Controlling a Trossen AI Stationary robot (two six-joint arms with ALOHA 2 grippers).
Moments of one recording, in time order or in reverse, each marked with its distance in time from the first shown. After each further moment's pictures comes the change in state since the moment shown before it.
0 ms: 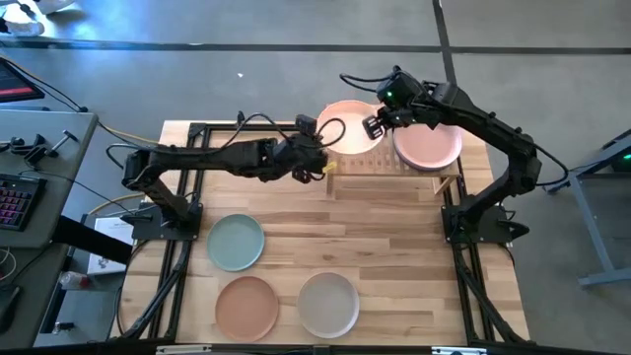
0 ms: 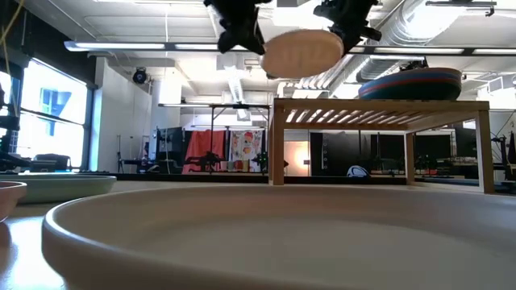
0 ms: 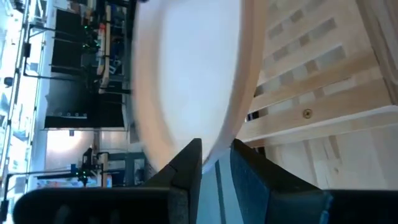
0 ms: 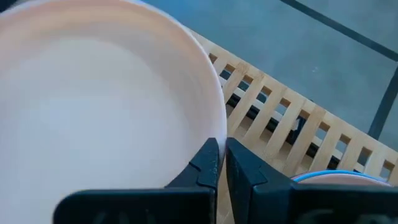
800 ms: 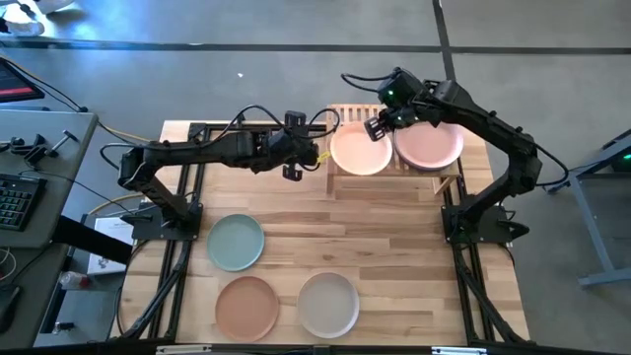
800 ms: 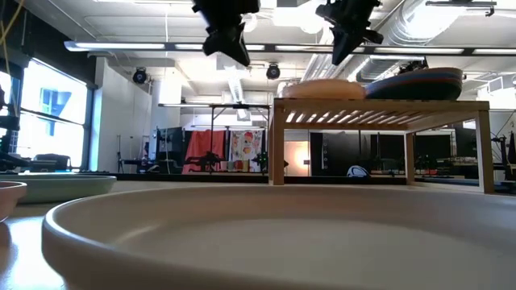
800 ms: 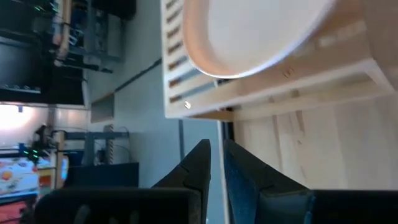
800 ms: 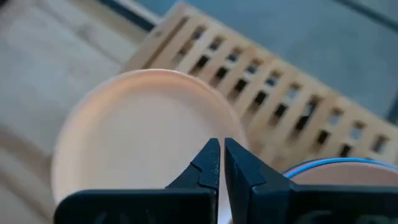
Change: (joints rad) left arm 0.064 -0.033 -0.002 -0.173 0.093 -0.157; right arm -0.006 0.001 -0.001 -0.020 -0.095 0.010
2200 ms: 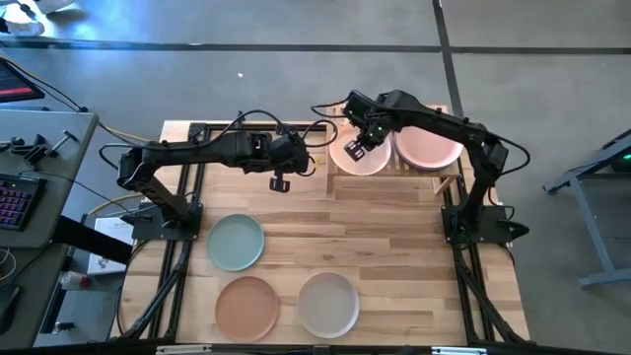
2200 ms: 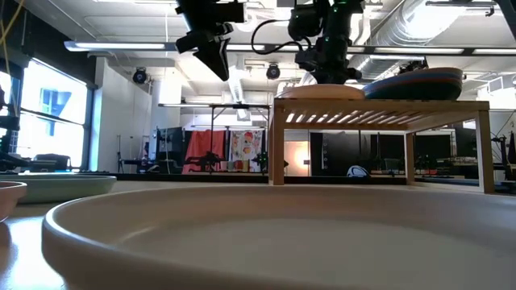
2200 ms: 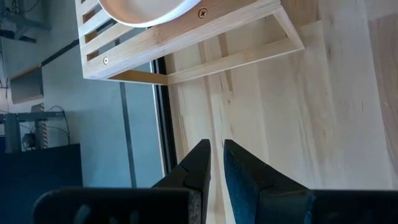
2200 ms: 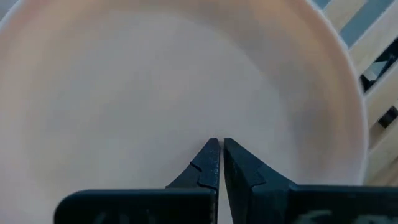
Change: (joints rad) left arm 0.000 -0.008 0.000 -0.280 0.133 -0.185; right arm 0.035 0.271 0.001 -0.059 -0.095 -0.047
